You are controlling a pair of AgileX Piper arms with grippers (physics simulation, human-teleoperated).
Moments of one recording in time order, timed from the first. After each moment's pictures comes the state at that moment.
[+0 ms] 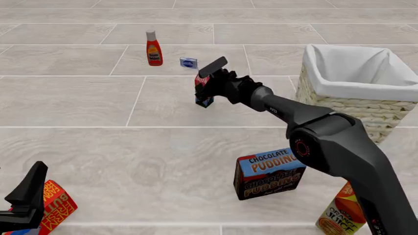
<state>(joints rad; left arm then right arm) 0.00 0.02 -0.02 -0.01 0.00 0.46 2.54 -2.14 0.14 -0.28</state>
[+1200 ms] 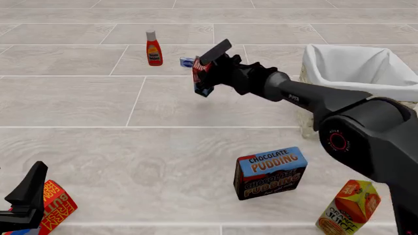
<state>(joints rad) 0.00 0.02 -0.02 -0.01 0.00 0.48 2.28 -1.87 0.06 -0.35</state>
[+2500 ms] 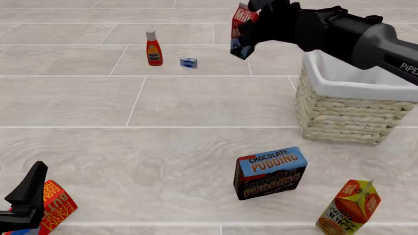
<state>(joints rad) 0.00 0.02 -0.02 -0.01 0.00 0.36 1.81 -1.63 0.19 -0.38</state>
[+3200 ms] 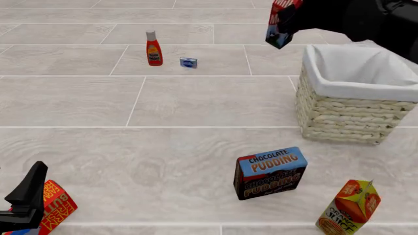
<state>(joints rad) 0.00 0.02 -0.02 -0.01 0.00 0.21 1.65 -1.54 0.20 -0.38</state>
